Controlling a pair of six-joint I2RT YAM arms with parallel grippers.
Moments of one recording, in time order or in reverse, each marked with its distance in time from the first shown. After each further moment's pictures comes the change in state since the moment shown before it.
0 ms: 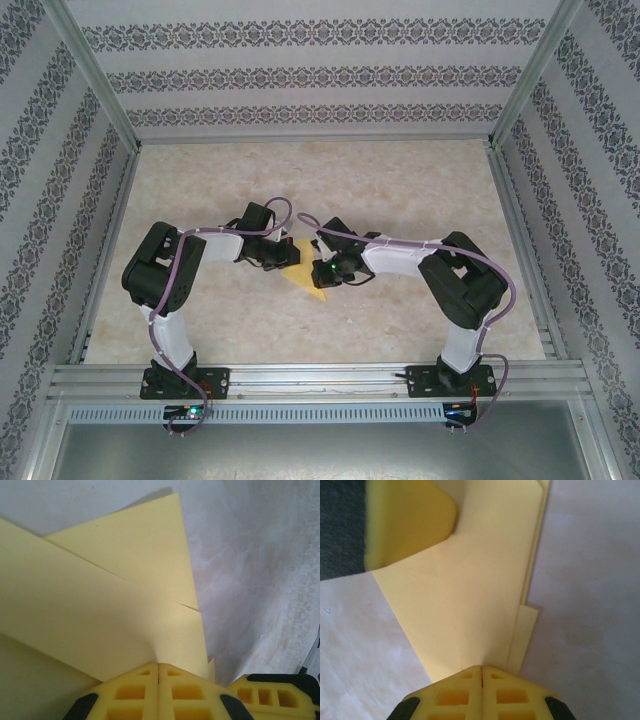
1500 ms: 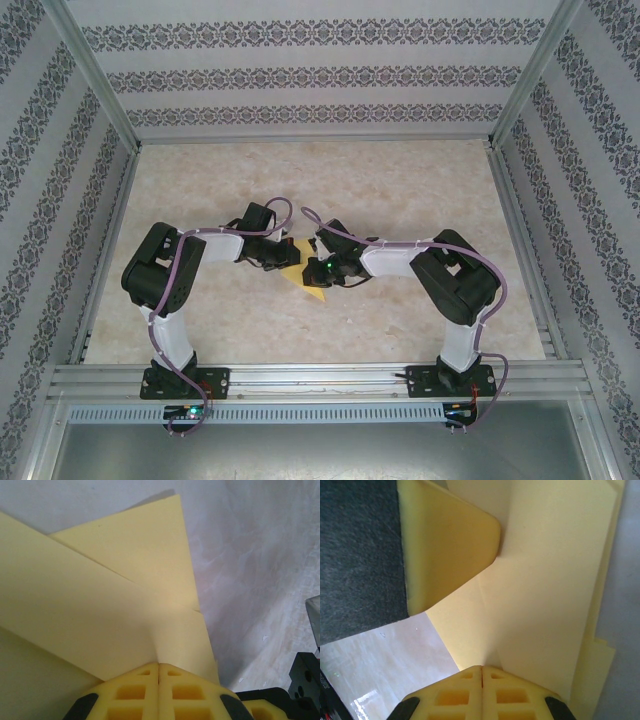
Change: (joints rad) left arm -0.006 -0.004 0.000 -0.006 -0.022 -0.001; right arm 0.007 0.042 -0.046 0.222 -0.129 0.204
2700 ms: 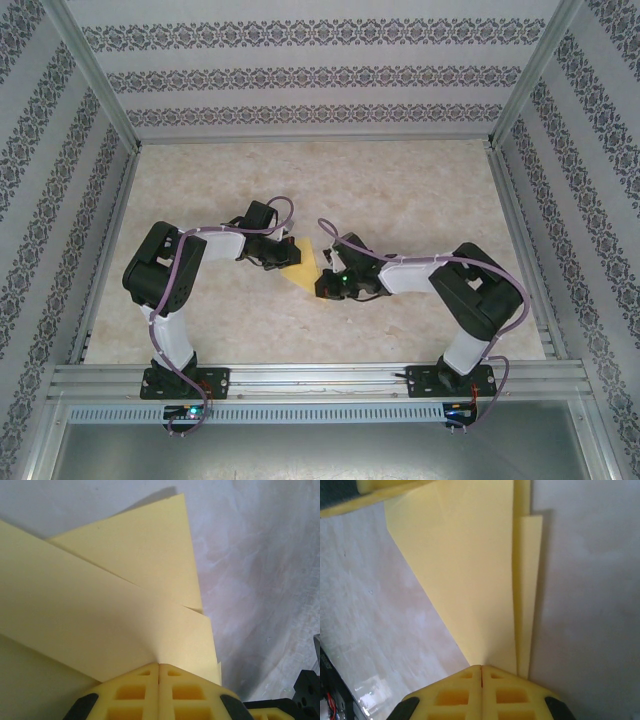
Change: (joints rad) left arm -0.006 0.009 0.032 -0.053 -0.020 0.001; right arm 0.000 -0.154 -0.243 0.131 -0.008 0.053
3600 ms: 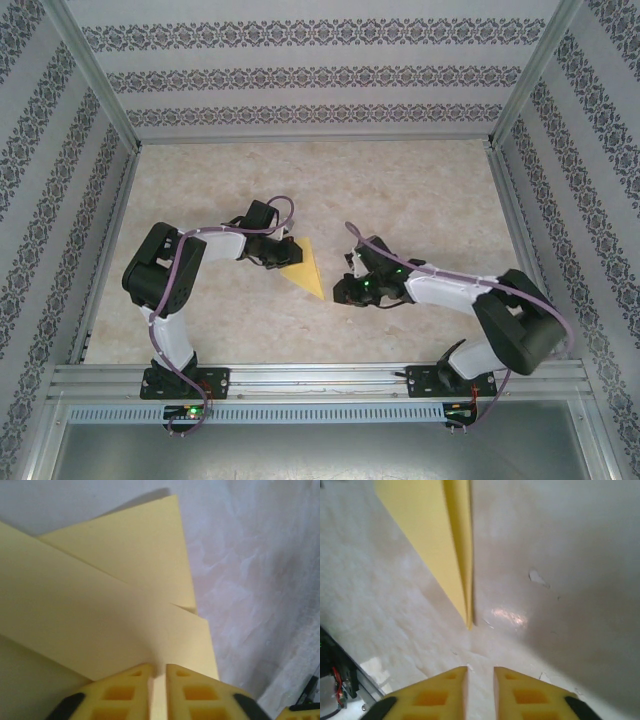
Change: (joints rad) left arm -0.016 -0.022 0.004 -0.001 -0.020 -0.025; right arm -0.084 -0.289 -0.103 -0.212 -0.004 -0.042
